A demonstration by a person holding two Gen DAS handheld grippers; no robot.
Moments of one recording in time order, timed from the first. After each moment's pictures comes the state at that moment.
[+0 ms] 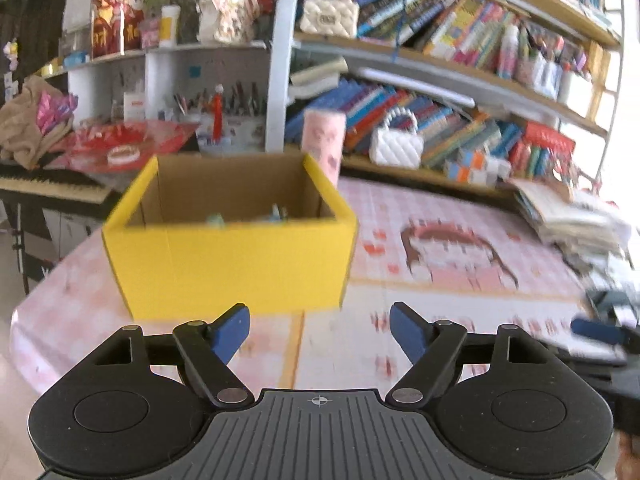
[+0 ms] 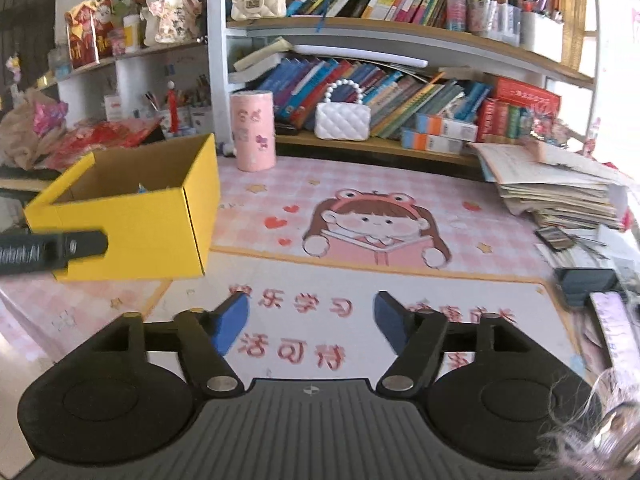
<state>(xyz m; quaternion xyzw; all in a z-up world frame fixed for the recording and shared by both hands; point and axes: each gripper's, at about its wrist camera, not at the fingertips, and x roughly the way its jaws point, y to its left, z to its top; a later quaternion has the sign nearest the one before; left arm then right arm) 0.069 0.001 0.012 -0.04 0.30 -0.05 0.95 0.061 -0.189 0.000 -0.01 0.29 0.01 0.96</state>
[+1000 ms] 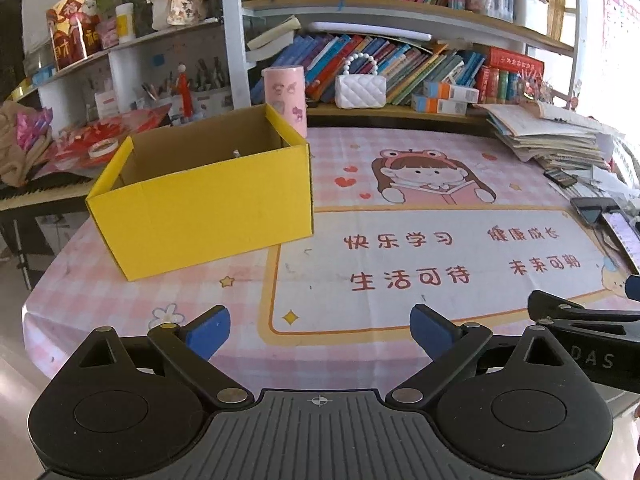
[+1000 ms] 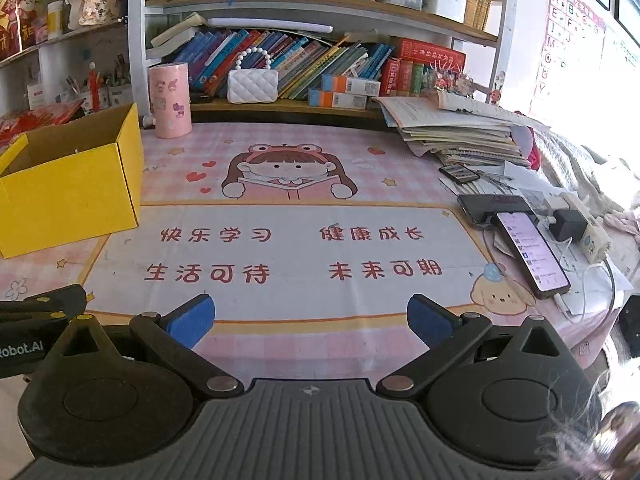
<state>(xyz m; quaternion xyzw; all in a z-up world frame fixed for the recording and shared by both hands) 0.030 -0.034 -0.005 0.04 0.34 -0.07 0.94 0.003 -0.192 -0.014 0.01 0.32 -0.13 0.94</state>
